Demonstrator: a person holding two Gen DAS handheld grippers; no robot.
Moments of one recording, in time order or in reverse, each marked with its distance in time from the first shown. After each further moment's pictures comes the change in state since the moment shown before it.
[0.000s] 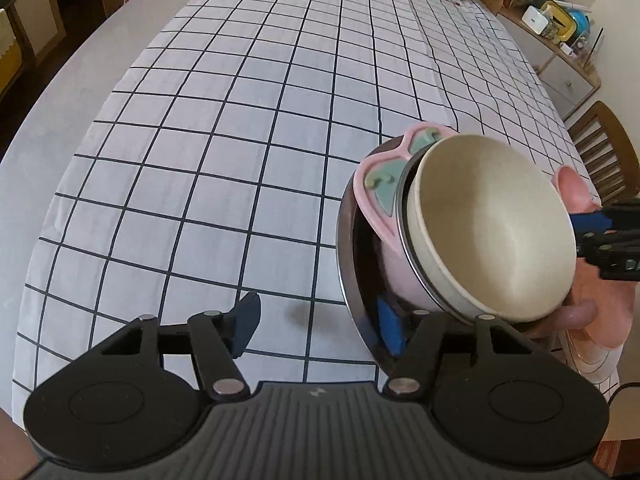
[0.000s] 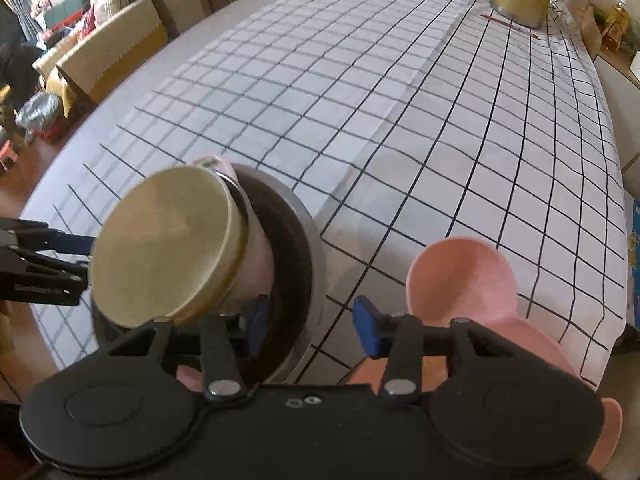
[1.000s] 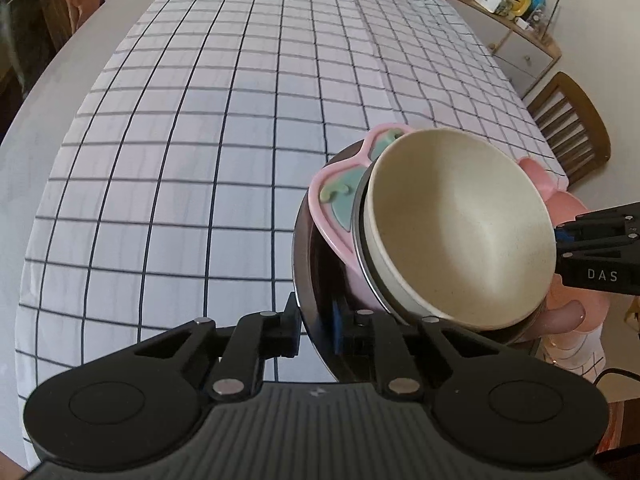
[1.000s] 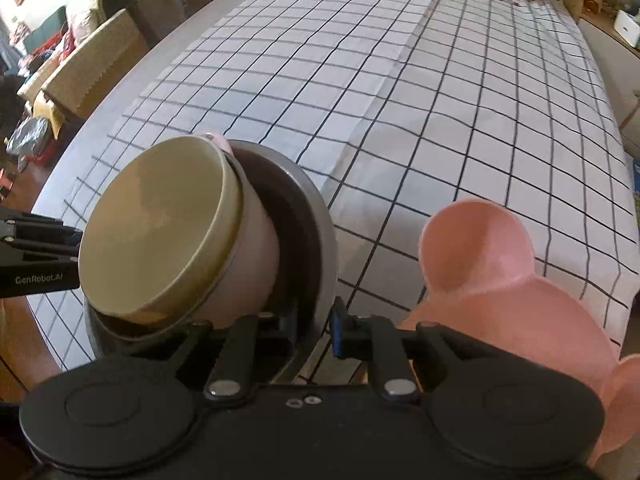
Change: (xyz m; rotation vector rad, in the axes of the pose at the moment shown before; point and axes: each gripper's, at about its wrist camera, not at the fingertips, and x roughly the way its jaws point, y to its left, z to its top) left arm -0.006 -0.021 0.027 0.134 0.014 -0.081; right arm 0.003 0.000 -0.011 0.117 -0.002 0.011
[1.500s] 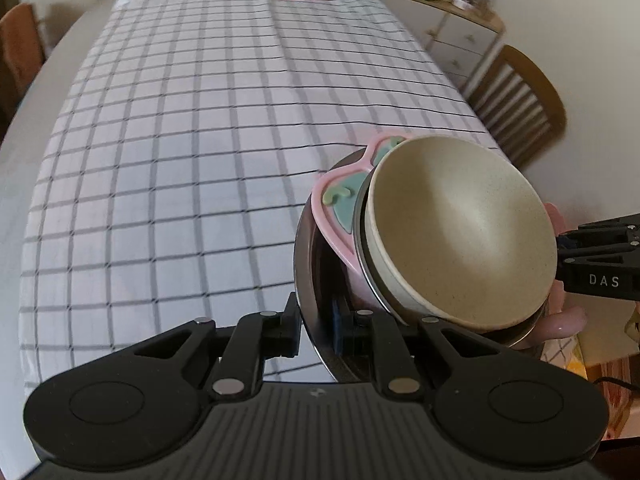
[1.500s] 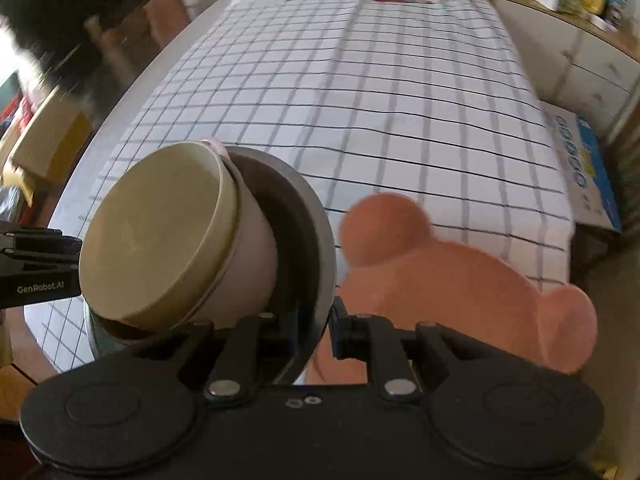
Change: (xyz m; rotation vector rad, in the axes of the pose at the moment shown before) left arm -0.024 -0.062 0.037 0.185 0.009 -0.067; right arm -0.062 -0.029 -0.019 0.207 -0.072 -0.071
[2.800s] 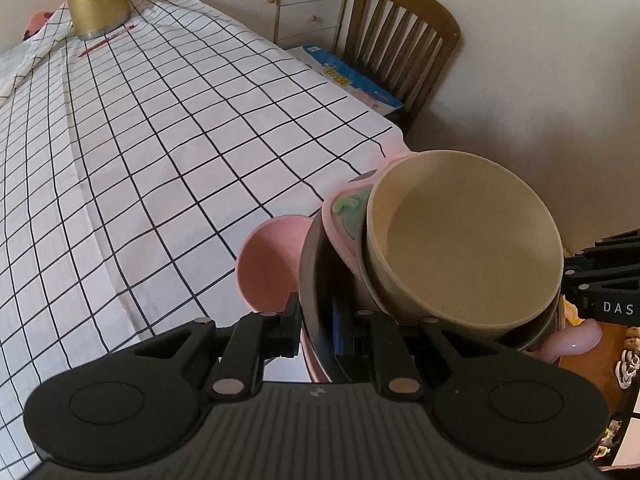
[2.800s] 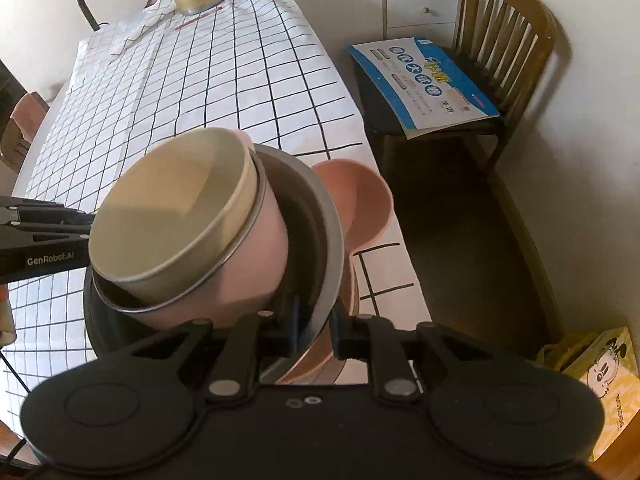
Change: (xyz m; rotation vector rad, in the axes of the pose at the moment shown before) left arm 0.097 -0.144 0.058 0.417 0.052 -0.111; right arm -0.024 -0.121 -0.094 0.408 -0.070 -0.180
